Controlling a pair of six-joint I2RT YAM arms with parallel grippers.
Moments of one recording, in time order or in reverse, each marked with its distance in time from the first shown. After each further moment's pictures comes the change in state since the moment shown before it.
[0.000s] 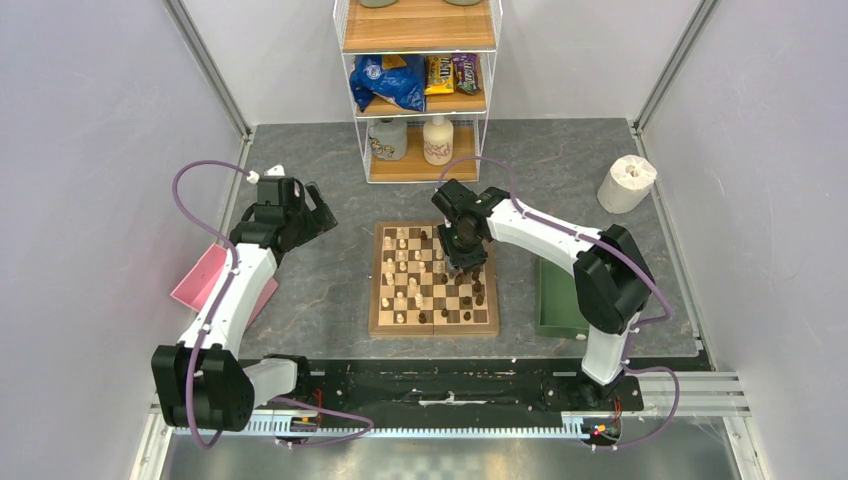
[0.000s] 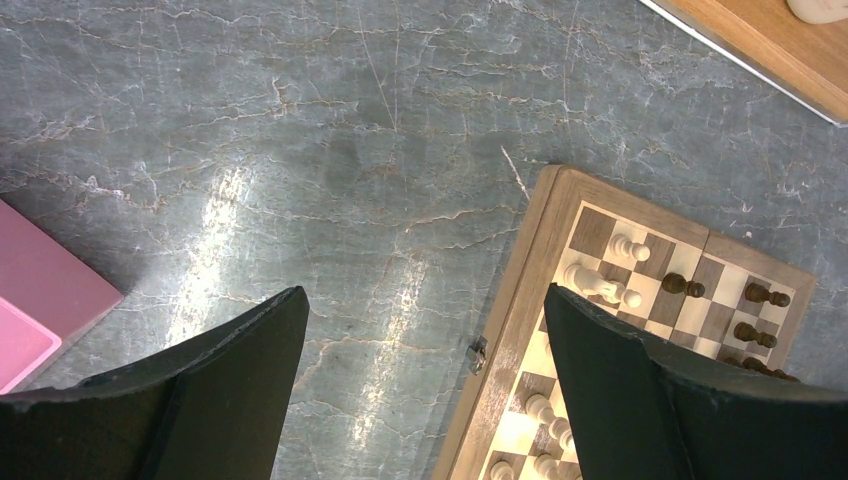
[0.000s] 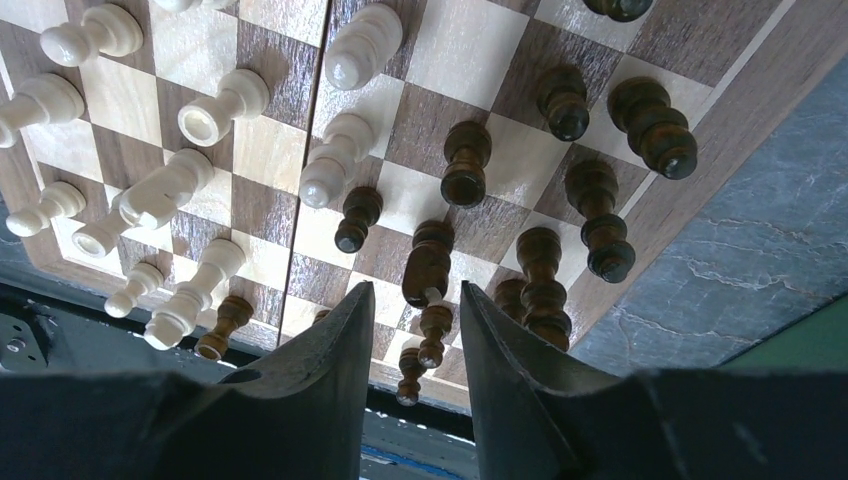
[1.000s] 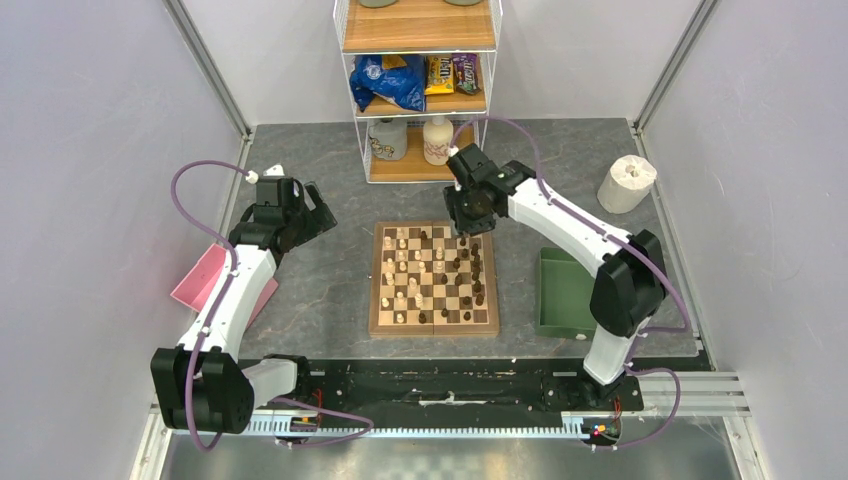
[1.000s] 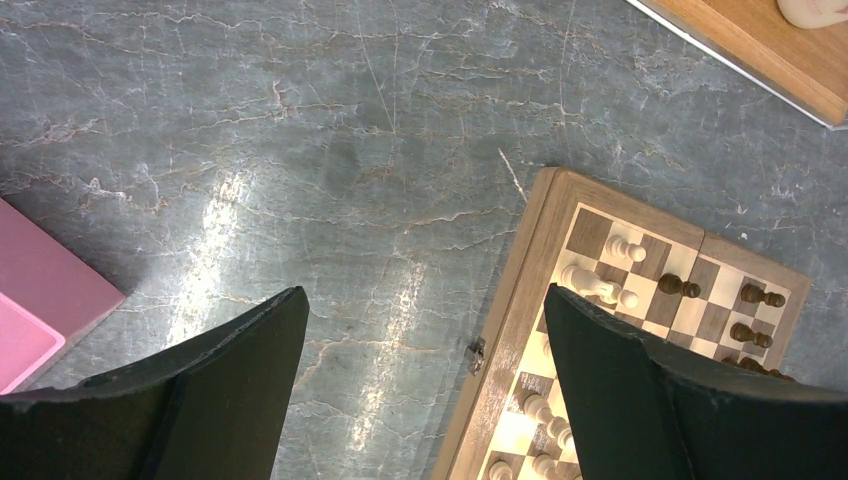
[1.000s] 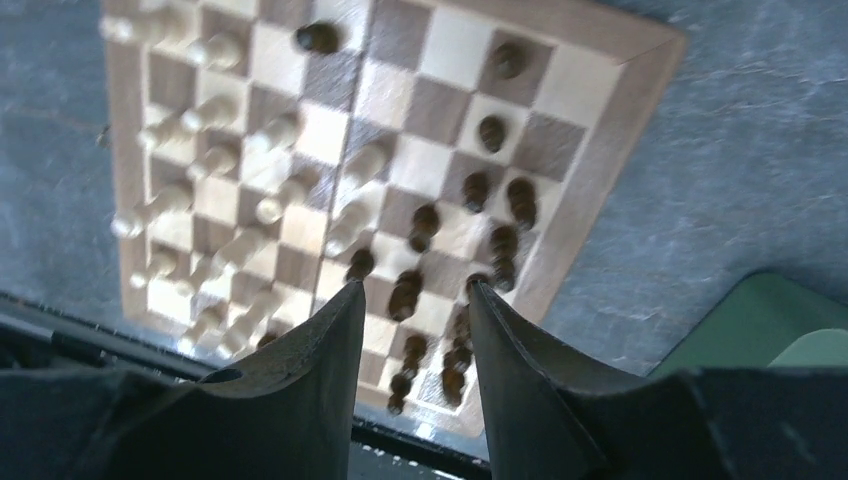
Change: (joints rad) left arm 0.000 -0.010 0.000 0.000 -0.002 0.000; right arm -0.108 -0.034 0.168 -0.014 0.072 -0.056
